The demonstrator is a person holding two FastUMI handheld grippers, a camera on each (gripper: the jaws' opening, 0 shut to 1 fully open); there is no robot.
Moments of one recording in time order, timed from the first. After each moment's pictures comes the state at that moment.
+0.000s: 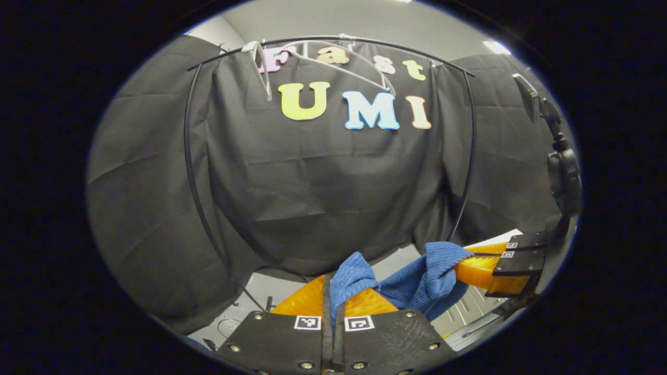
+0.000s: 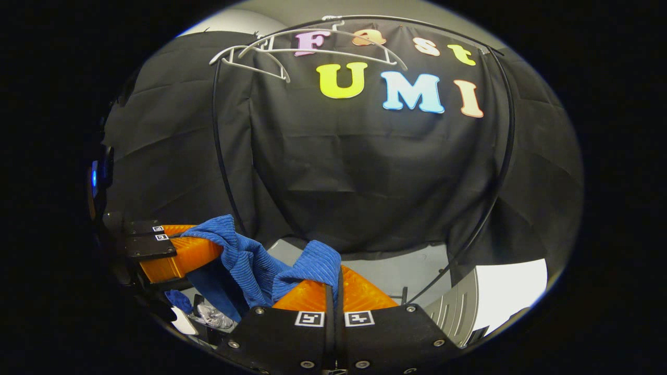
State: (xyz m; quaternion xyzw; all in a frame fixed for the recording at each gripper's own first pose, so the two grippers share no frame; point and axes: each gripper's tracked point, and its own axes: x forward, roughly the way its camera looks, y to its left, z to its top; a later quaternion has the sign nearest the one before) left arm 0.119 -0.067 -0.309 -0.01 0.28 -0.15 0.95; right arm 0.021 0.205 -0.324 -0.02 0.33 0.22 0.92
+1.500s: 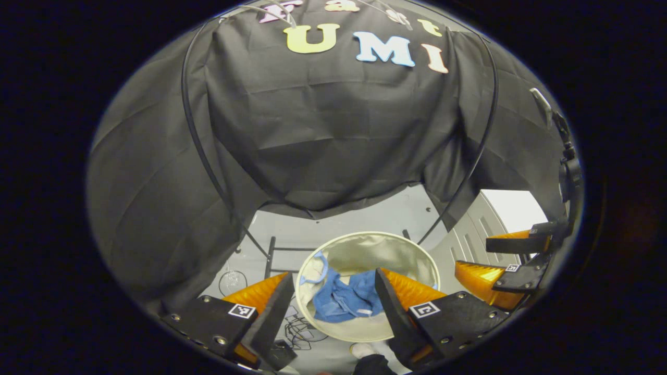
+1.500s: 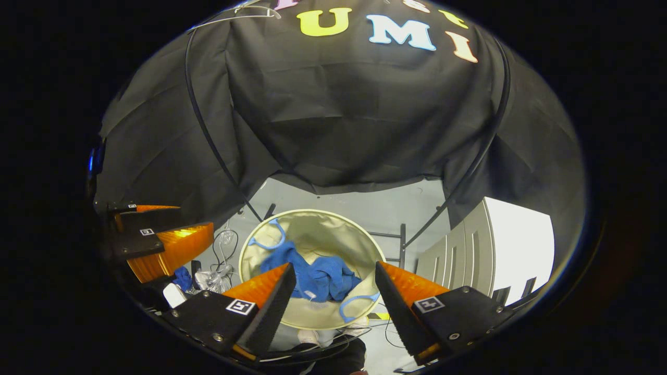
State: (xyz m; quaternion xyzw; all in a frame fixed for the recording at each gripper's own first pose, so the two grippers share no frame) left arm 0.059 -0.051 -0.427 0.00 0.46 -0.13 0.88; right arm -0.041 0.179 -0.430 -0.03 0.49 0.17 0.85
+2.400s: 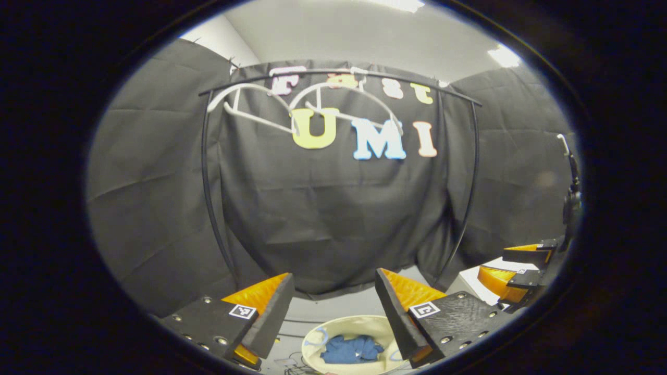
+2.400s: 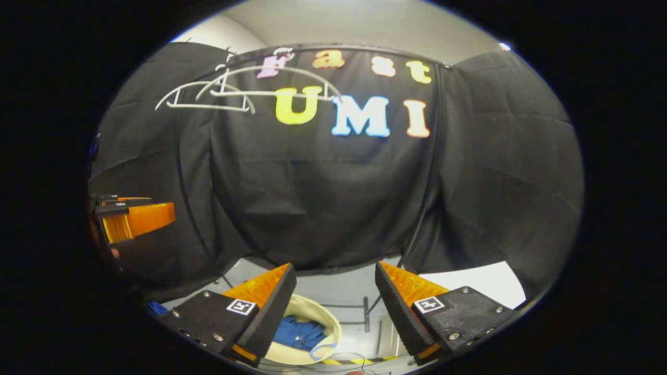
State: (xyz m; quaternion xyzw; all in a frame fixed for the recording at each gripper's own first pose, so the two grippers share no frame) left arm 0.138 -0.046 -0.144 -0.04 0.20 -0.12 0.97; right arm 0.020 0.090 -0.207 -0.03 0.23 0.09 0.97
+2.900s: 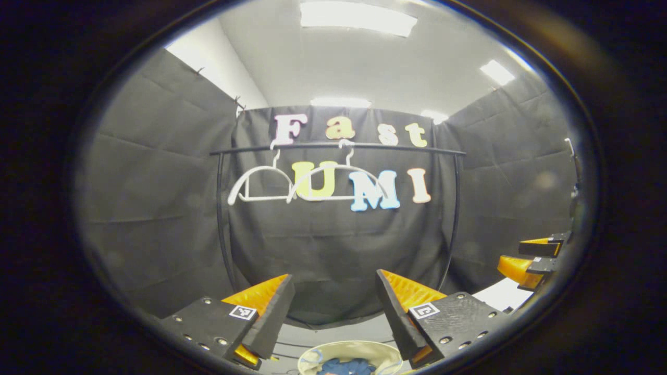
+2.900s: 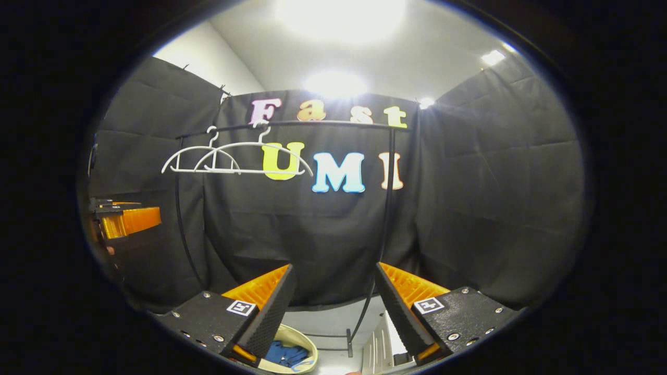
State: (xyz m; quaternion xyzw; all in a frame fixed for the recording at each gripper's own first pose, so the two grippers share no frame) left arm 0.066 -0.042 0.001 -0.03 0.08 -0.10 0.99; right arm -0.011 0.009 -0.081 -0.02 0.11 0.07 0.99
